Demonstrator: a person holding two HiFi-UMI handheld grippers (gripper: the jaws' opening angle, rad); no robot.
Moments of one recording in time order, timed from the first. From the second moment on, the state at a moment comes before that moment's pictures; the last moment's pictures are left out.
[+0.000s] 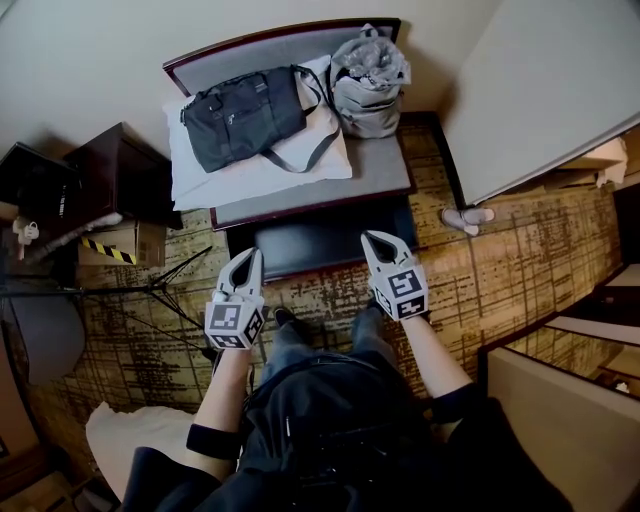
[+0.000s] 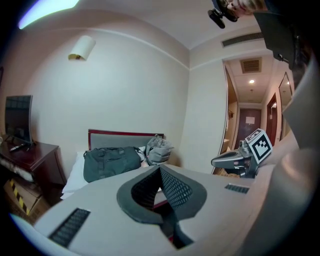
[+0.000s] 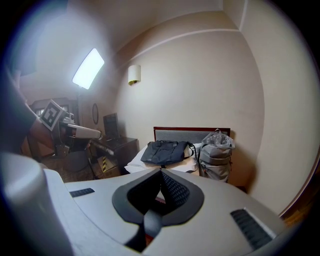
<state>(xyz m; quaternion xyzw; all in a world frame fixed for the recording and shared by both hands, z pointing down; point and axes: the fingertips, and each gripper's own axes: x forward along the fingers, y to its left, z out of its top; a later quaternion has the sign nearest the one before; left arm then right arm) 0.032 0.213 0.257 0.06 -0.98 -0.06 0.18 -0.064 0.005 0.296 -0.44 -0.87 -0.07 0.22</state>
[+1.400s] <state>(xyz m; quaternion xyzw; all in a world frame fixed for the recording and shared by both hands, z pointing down) 0.063 0.113 0.698 0.15 -0.86 -0.11 0.48 0.000 0.075 0.573 -0.49 -0.81 -0.06 0.32</state>
